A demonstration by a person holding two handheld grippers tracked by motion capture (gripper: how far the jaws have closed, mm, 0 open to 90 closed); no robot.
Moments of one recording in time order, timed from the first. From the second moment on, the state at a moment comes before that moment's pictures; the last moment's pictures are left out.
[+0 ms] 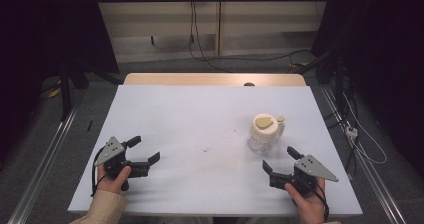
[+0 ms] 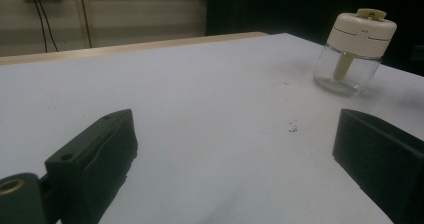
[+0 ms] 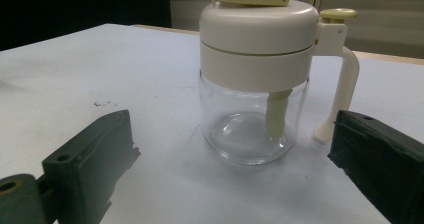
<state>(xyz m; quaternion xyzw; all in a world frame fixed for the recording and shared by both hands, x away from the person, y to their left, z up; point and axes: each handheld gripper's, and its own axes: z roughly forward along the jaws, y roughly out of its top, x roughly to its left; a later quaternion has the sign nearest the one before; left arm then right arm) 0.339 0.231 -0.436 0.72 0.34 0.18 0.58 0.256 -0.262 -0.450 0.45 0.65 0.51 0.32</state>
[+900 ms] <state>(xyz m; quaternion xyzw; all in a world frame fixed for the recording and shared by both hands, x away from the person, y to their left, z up) 0.339 0.229 -0.435 0.72 0.33 0.18 0.58 0.278 -0.258 -0.446 0.46 0.65 0.51 0.34</state>
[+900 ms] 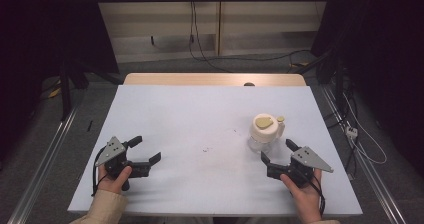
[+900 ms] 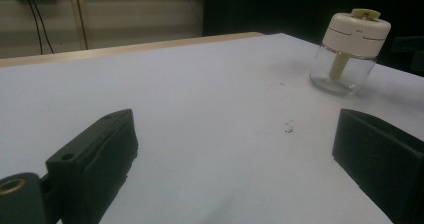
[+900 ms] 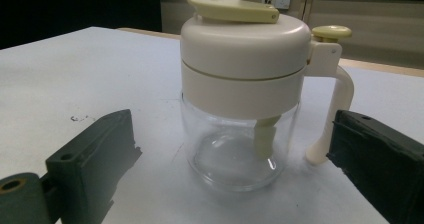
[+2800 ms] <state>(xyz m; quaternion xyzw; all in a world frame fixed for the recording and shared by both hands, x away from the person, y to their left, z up) 0.339 0.227 -0.438 0.73 0.33 0.17 0.58 0.342 -0.237 -0.452 0.50 0.63 0.49 0.33</state>
